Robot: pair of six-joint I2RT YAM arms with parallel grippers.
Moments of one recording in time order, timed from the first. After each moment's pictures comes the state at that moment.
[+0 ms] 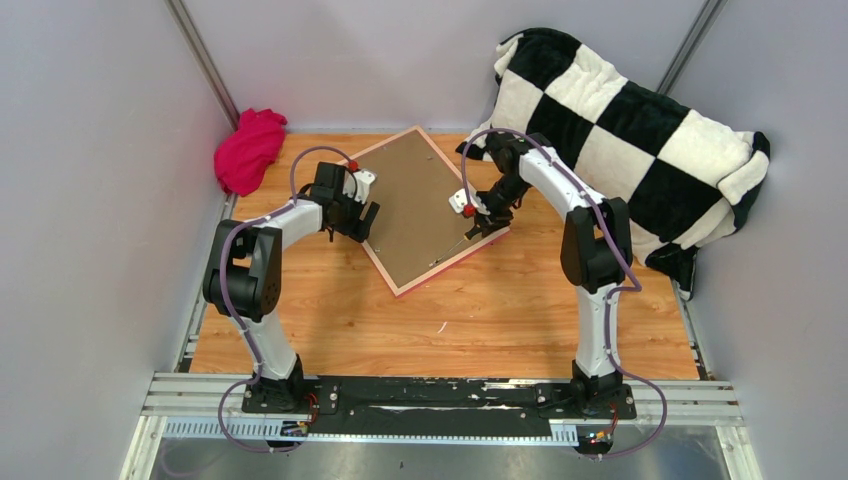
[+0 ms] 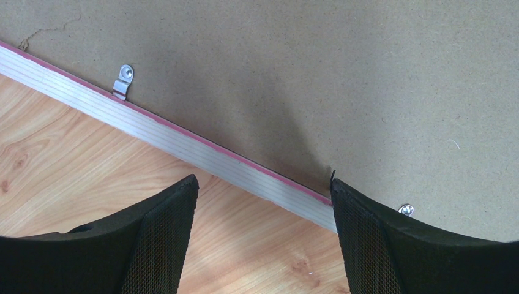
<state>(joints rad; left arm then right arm) -0.19 1.80 1.10 -0.23 0.15 0.29 0.35 2.11 1.87 -1.33 -0.63 -1.78</state>
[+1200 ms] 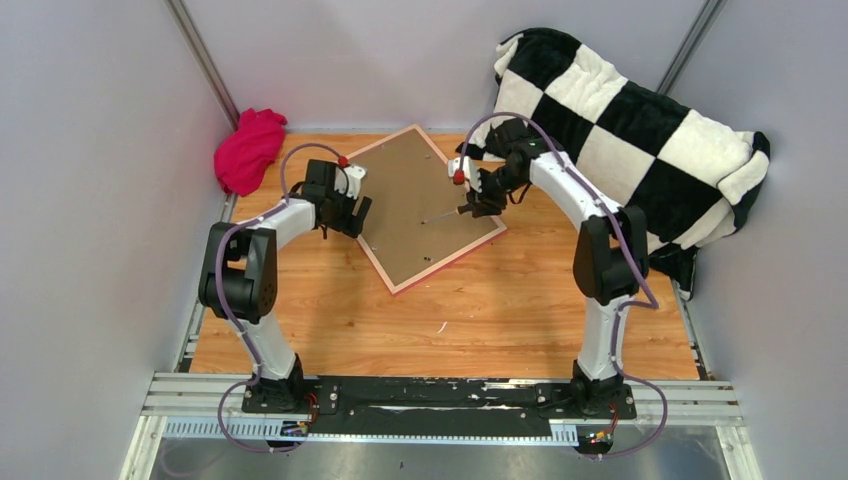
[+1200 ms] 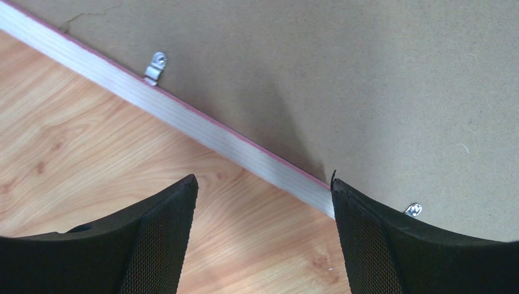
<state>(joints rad) -0.16 1.79 1.10 -0.22 0.15 0.28 0.34 2.03 1.78 -1.00 -0.66 -1.27</state>
